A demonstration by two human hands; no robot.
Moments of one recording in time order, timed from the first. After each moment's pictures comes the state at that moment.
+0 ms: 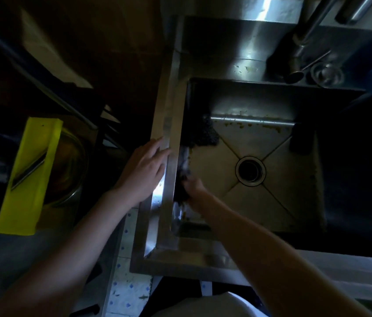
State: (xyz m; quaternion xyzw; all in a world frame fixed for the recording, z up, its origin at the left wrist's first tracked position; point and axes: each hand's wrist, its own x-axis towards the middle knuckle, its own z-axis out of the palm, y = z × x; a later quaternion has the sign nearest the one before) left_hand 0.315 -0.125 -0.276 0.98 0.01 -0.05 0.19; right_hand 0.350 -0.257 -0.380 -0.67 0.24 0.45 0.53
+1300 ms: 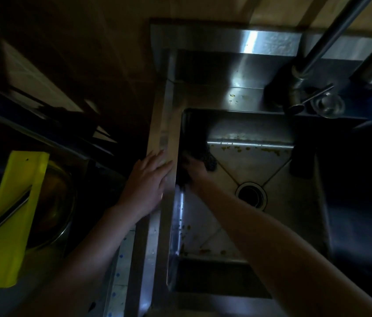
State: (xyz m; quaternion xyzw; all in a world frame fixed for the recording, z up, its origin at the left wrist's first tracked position) left_hand 0.388 -0.114 -0.295 0.98 0.02 -0.08 0.19; right_hand 0.475 -0.222 -0.389 -0.62 0.23 0.38 0.65
